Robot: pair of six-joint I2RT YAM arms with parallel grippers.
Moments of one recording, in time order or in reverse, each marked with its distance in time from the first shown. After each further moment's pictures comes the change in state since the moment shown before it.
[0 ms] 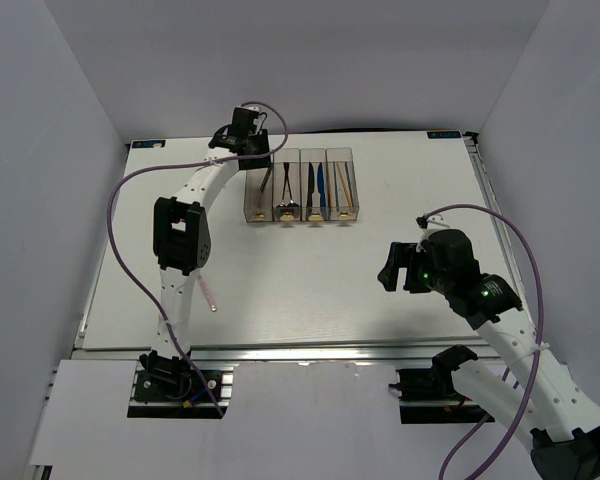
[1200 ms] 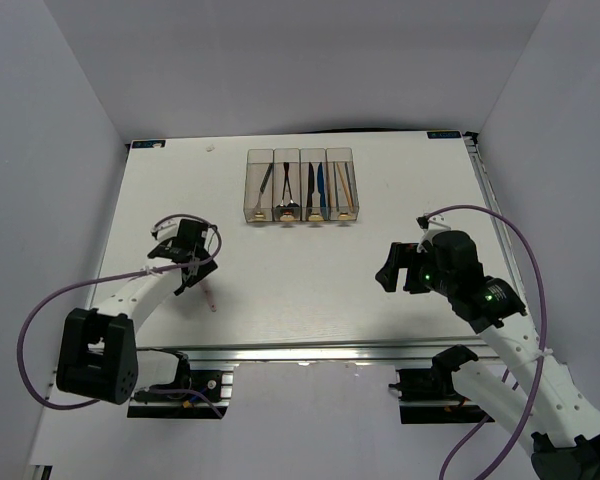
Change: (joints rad) left arm 0.082 -1.082 -1.467 0.021 -0.351 -0.496; right arm 0.000 -0.032 0.000 0.016 -0.048 -0.001
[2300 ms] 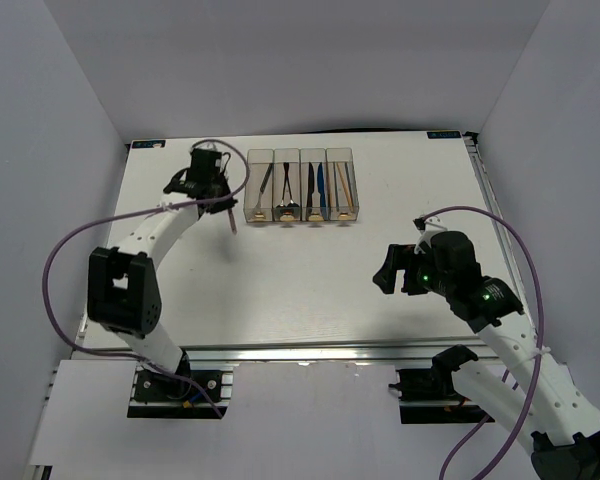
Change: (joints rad) left arm -0.016 0.331 0.495 0.109 0.278 0.280; right arm 0.000 0.007 -0.016 0.014 -0.038 0.000
